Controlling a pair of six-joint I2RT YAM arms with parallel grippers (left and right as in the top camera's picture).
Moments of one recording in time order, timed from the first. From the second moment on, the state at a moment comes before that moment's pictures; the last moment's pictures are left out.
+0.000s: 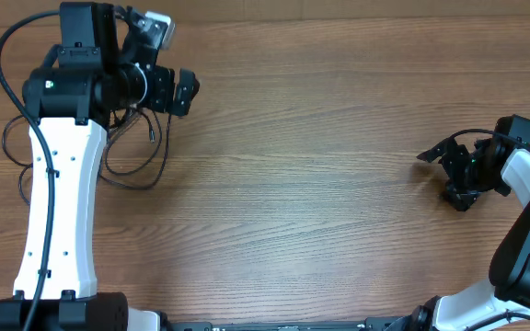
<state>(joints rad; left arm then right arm) -0.02 1.61 1.75 -1.00 0.31 0.22 -0.43 1.79 1.04 -0.68 -0.39 0.52</state>
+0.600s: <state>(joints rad) -0.02 1.32 0.80 0.03 0.43 0.23 -0.43 1.79 1.04 -0.68 -0.39 0.52</state>
